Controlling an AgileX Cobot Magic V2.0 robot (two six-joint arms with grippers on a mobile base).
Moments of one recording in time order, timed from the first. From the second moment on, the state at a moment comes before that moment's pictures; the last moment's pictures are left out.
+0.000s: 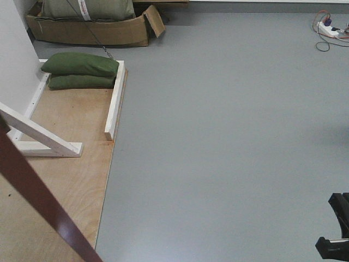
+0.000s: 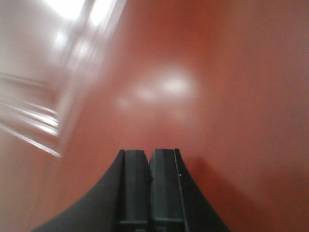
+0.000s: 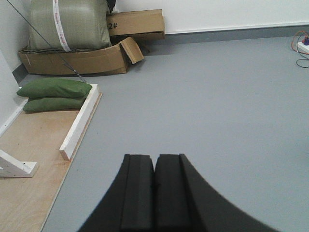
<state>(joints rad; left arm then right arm) 0.45 0.90 -1.33 -1.58 0.47 1.08 0.05 -0.01 0.03 0.11 0.38 -0.02</state>
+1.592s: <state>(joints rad) 0.04 1.10 -1.16 -1.26 0.40 1.08 0.05 -0.01 0.03 0.11 0.38 -0.02</state>
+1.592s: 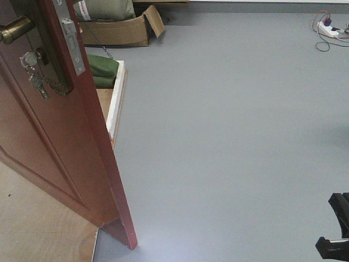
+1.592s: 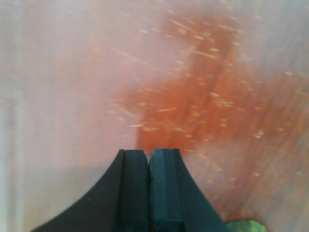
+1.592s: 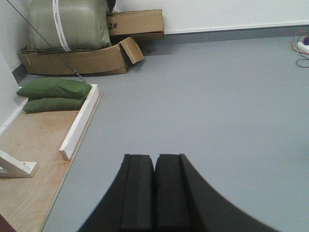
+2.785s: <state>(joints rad) 0.04 1.10 -1.15 -1.26 0.44 1.08 0.05 -0.01 0.03 0.11 0.38 -0.02</state>
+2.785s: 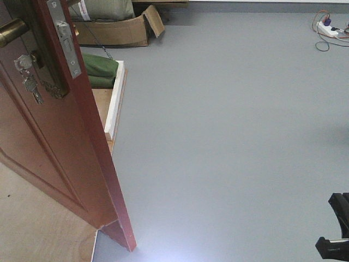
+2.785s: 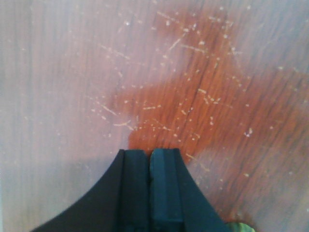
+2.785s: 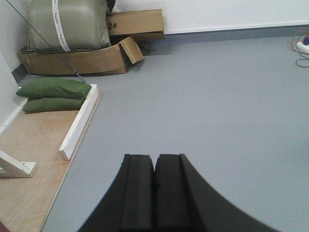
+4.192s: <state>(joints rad) 0.04 1.10 -1.15 -1.26 0.45 1.08 0.05 -0.01 0.03 0.11 0.38 -0.02</state>
